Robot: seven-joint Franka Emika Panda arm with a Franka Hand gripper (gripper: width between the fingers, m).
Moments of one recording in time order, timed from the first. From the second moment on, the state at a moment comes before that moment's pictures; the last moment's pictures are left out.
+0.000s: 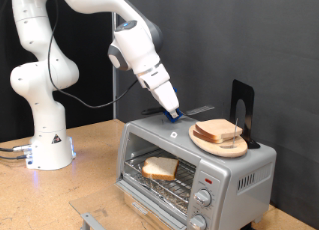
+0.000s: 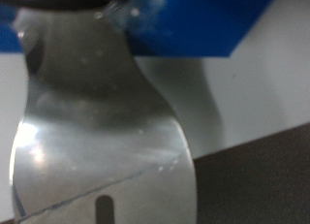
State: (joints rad) arm 0.34 -0.29 0.16 -2.65 0.74 2.75 -0.50
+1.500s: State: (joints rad) arm 0.30 -0.54 0.02 -2.72 0.92 2.63 -0.73
